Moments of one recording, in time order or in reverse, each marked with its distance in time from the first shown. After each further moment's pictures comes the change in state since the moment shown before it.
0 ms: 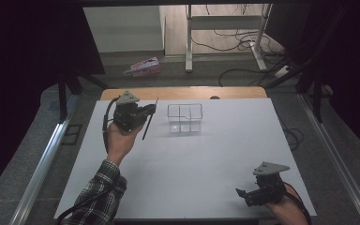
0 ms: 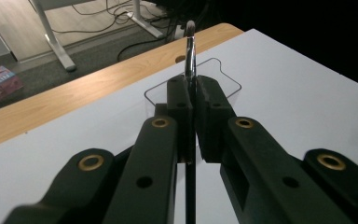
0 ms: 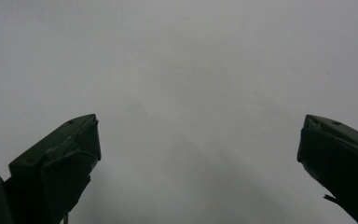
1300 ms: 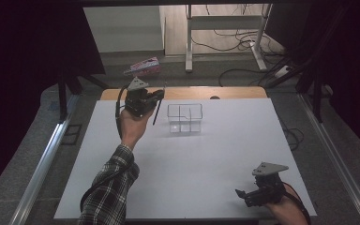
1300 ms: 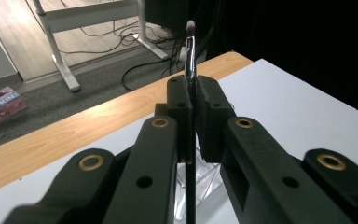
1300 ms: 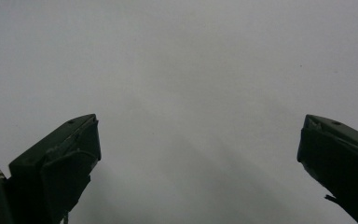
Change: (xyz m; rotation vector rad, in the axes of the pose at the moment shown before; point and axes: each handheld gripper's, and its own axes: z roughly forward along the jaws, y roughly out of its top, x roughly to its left) left arm 0.009 0.030 0.039 -0.075 0.020 -0.003; right arm 0.000 0.000 0.002 0.012 0.015 -0.009
